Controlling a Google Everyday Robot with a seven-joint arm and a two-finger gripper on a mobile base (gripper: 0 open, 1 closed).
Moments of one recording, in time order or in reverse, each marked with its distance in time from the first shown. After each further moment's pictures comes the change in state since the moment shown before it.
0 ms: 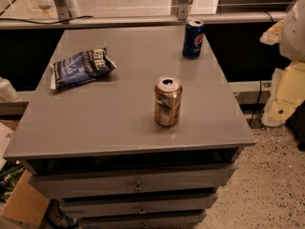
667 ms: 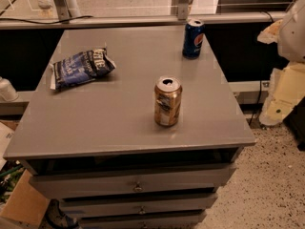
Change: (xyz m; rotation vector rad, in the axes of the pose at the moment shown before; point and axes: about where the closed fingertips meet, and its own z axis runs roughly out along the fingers) arm -0.003 -0.004 0.004 0.014 -0.027 -0.020
